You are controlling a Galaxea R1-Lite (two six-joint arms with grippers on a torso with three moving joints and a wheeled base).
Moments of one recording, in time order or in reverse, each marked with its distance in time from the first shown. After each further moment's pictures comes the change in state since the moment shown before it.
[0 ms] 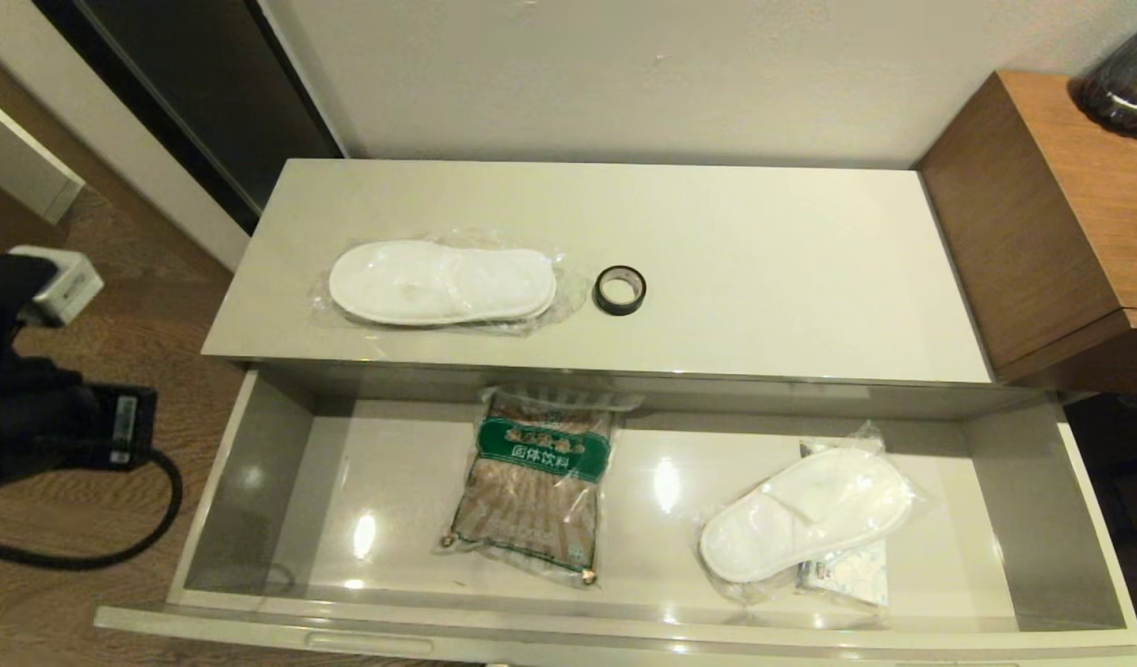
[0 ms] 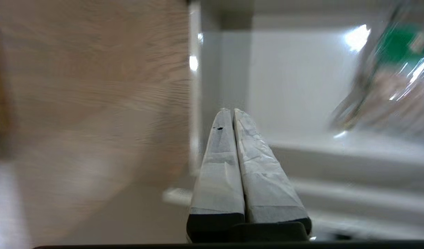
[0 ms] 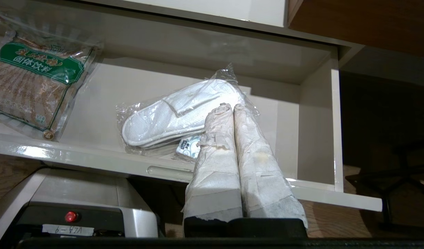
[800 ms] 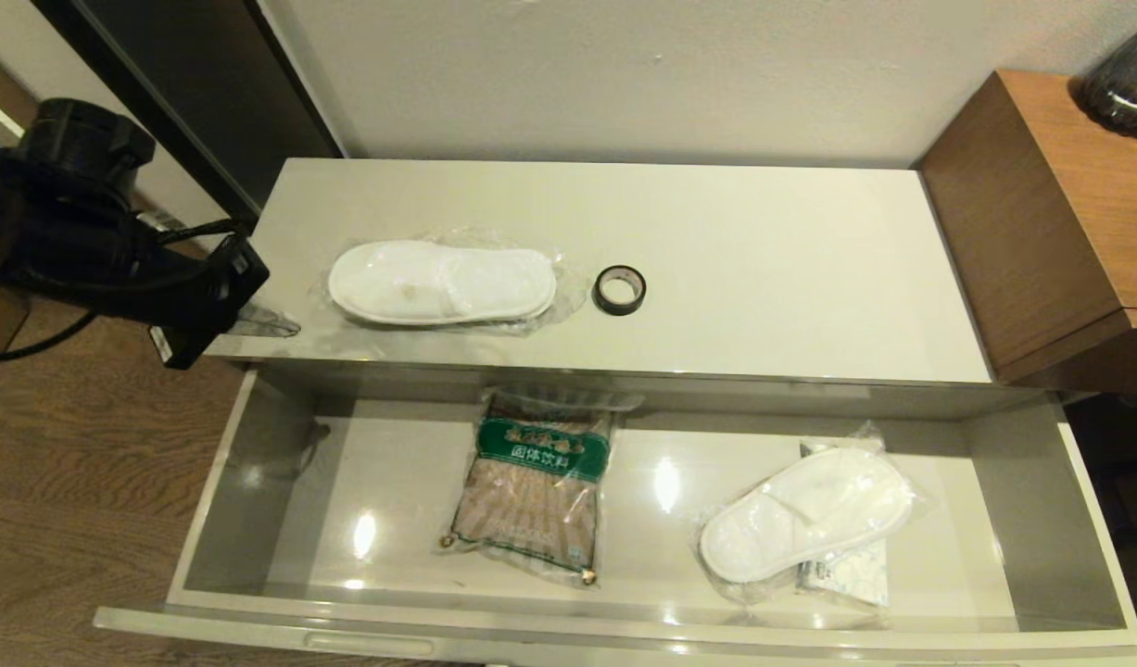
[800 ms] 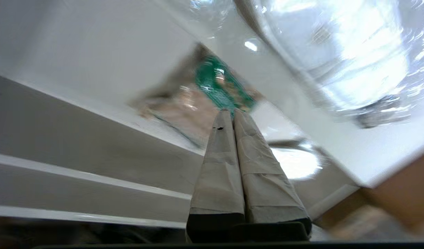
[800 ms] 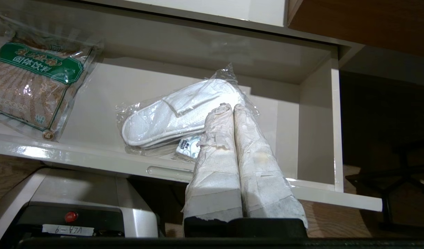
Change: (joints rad) left arm 0.089 0.524 -0.803 0.533 -0.590 -0.832; right arm 0.000 0.000 0.000 0.000 0.000 0.000
